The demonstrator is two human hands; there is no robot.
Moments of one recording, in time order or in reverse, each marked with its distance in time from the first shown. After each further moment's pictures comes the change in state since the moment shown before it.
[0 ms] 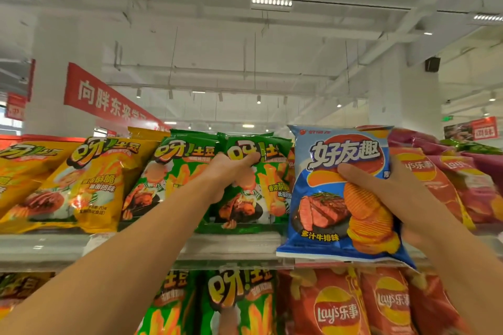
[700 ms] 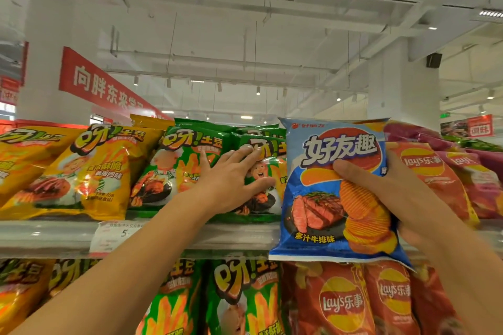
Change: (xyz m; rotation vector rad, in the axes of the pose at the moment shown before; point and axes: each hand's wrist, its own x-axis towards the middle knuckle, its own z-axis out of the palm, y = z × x) left_hand -0.027 -0.026 -0.014 0.986 -0.082 0.497; right_hand -0.013 -0.005 0.021 0.022 -0.070 -0.014
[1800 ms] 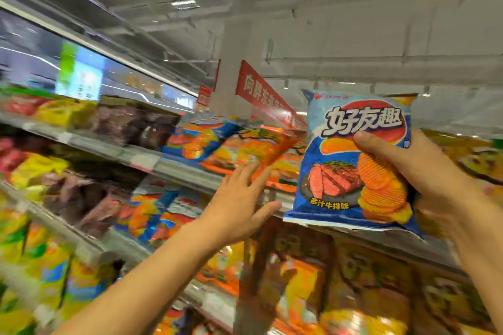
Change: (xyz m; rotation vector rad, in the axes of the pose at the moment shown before) left_hand -0.347 -0.505 -0.152 0.204 0.229 -0.303; right_hand -0.080 -0.113 0.589 0.276 -0.493 -0.088
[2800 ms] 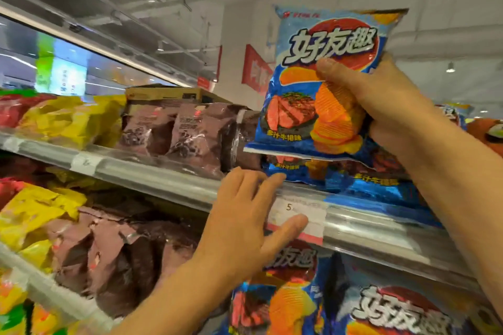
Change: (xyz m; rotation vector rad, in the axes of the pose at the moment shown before) left_hand 0.034 -0.430 0.034 -0.069 0.310 0.168; right_hand 0.265 0.099 0.447 -0.001 0.108 -0.138
